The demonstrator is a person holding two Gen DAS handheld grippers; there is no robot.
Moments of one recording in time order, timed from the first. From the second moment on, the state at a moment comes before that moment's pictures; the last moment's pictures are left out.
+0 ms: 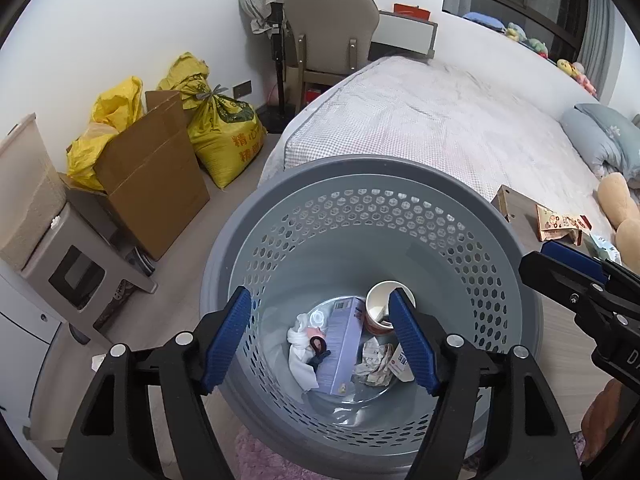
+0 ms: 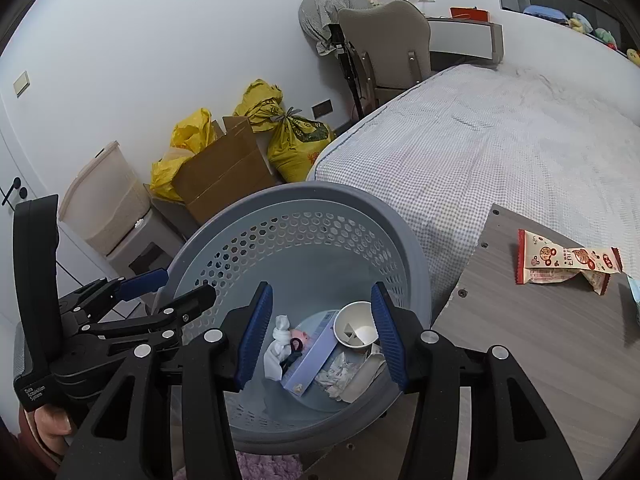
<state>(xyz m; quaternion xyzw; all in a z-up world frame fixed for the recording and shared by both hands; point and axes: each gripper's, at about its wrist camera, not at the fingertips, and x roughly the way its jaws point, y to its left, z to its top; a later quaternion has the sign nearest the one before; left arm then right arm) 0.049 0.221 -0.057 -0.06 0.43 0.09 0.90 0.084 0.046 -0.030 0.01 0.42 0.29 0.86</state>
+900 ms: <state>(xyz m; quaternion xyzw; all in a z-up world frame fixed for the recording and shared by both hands) 0.040 0.177 -0.039 -0.04 0.41 0.05 0.91 0.049 -0.022 -0.013 0.03 0.39 0.22 0.89</state>
